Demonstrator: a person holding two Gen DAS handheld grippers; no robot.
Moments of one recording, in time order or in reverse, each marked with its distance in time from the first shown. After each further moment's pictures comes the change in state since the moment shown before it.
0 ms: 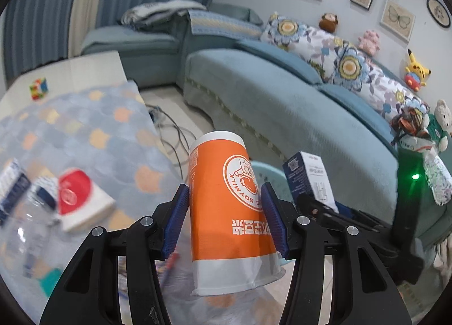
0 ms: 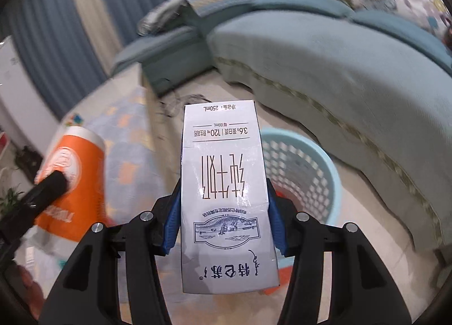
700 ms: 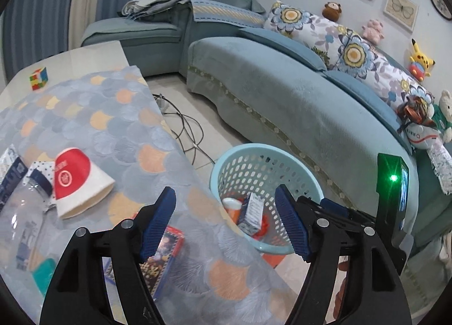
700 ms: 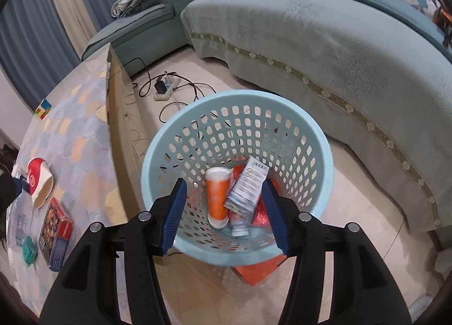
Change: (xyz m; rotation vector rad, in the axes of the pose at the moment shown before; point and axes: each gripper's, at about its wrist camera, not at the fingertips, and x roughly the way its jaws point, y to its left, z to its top) left arm 0.002 0.019 -0.016 0.008 0.024 0.019; right arm 0.028 -0.009 -0.022 0.001 0.051 -0.061
